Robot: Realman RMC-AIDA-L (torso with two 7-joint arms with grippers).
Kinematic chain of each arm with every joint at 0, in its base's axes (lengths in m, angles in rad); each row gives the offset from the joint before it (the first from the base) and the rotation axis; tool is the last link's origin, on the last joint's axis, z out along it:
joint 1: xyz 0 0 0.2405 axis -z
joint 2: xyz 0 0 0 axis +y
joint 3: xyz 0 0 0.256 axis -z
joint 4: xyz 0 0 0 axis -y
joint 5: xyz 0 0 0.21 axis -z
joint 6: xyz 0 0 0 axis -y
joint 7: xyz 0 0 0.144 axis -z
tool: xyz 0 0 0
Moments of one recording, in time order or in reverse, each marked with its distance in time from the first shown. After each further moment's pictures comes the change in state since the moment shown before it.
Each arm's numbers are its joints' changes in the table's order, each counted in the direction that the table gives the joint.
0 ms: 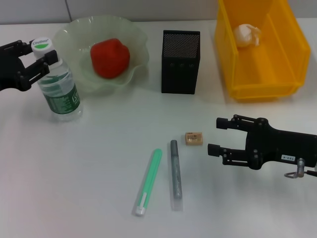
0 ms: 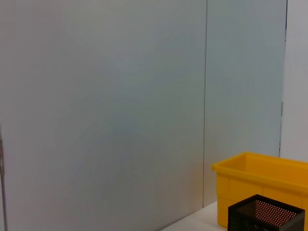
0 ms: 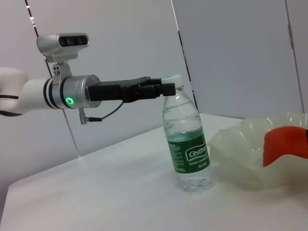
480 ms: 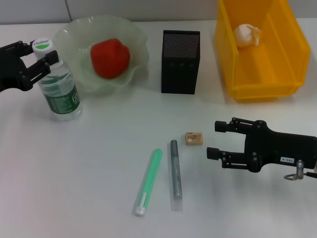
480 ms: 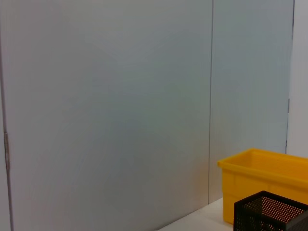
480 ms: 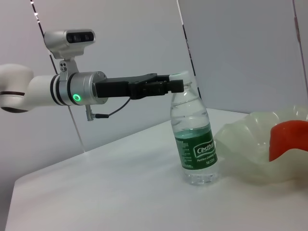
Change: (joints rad) left arm 0.000 -0.008 -0.006 0.001 0.001 0.029 -0.002; right arm -0.001 0.000 0.021 0.004 0.002 0.000 -0.012
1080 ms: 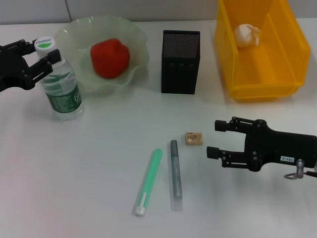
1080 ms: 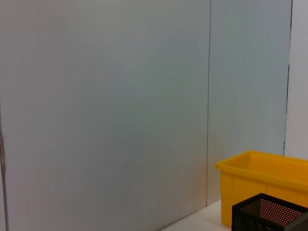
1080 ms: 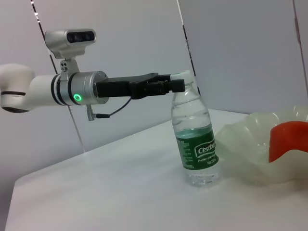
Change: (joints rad) left arm 0.006 -0.002 -0.001 0.001 0.001 -0.002 -0.003; right arm -0.002 0.000 0.001 0.003 -0.001 0.001 -0.003
